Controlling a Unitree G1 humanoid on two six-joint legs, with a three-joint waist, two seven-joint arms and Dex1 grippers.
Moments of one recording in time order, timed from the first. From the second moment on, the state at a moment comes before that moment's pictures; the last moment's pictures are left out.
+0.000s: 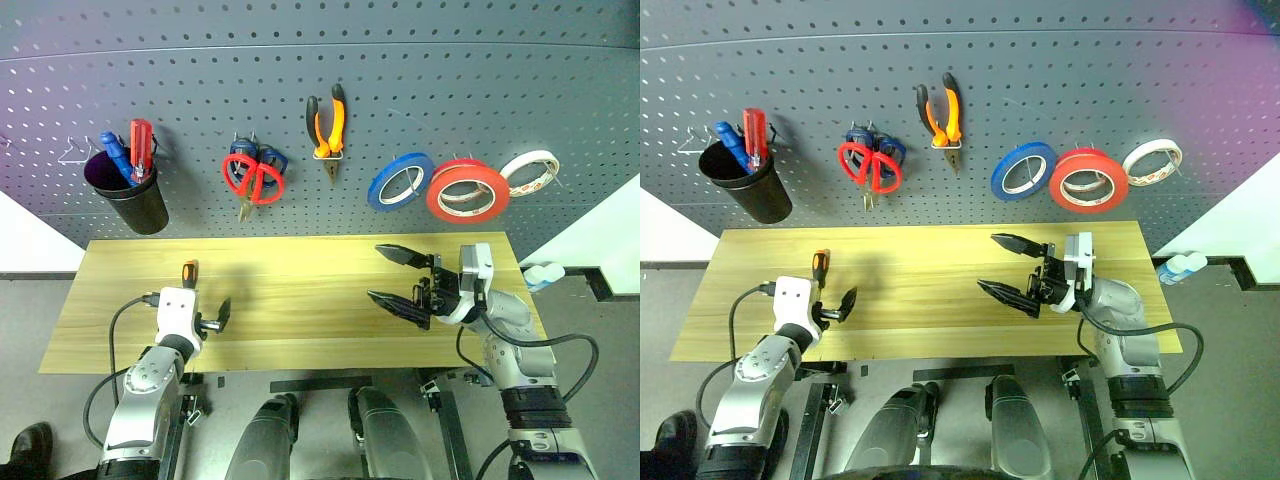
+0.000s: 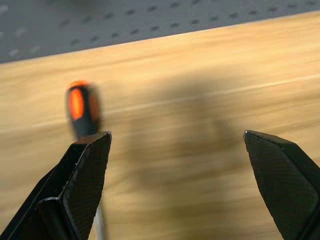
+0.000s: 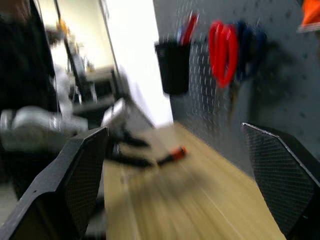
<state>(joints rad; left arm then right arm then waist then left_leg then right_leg) 0.06 0.30 0.18 -0.06 -0.16 0.28 -0.24 -0.24 -0.38 -0.08 0.08 0.55 0.02 1.32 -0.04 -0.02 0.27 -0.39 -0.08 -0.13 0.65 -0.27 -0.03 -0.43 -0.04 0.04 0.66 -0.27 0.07</state>
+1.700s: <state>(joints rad) -0.24 0.42 0.23 0.38 -0.12 0.32 -0.21 0.01 -0.52 -0.03 -0.12 0.54 -0.03 1.27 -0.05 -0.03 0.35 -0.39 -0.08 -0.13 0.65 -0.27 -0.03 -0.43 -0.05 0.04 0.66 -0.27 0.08</state>
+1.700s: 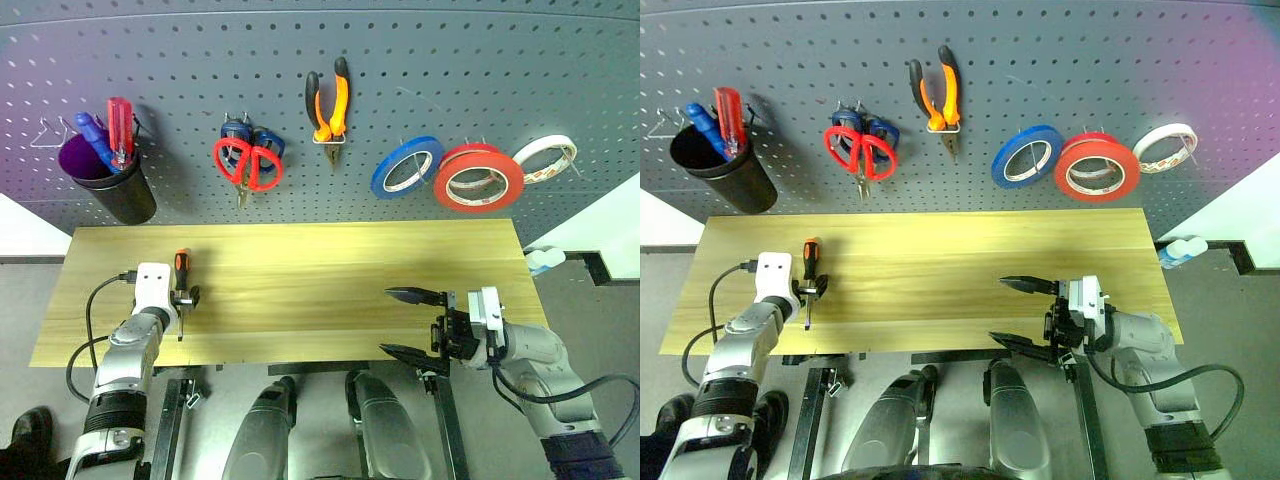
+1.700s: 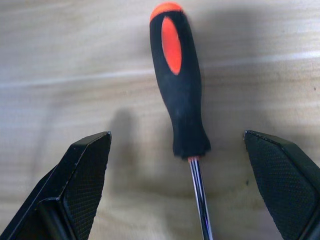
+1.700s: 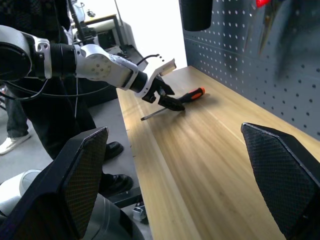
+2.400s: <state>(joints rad) -0.28 0.41 0.24 0.43 -0.16 0.29 -0.23 -0.01 -0.53 -0.05 -0.15 0.56 0.00 1.23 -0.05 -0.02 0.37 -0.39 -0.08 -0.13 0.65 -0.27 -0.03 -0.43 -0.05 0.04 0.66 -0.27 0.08</state>
